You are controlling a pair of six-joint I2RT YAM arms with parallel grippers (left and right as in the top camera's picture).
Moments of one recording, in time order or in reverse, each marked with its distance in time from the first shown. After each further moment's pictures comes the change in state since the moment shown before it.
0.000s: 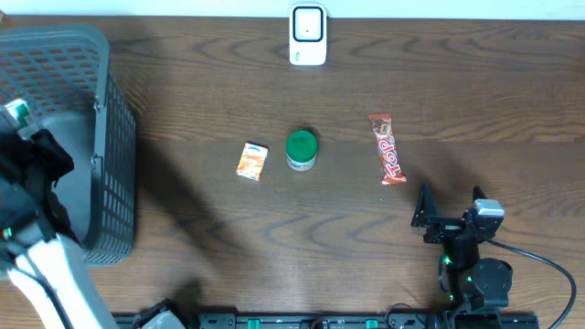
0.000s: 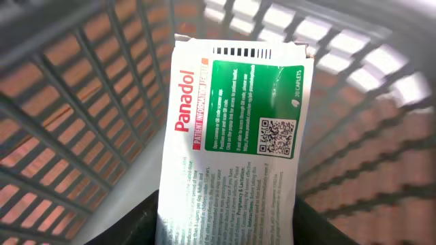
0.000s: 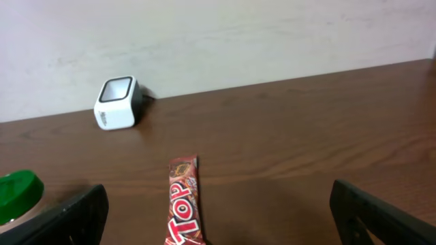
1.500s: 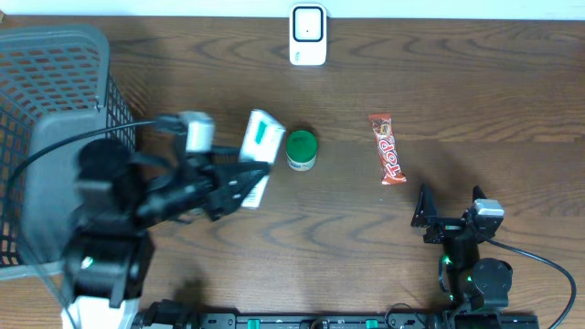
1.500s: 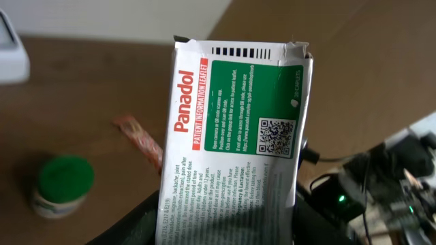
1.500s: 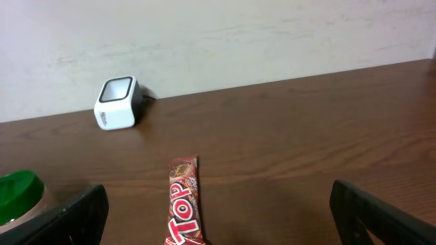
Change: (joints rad) left arm -0.808 -0.223 0.000 -0.082 0.768 -0.306; right arm 0.000 0.000 0.000 0.000 0.000 0.000
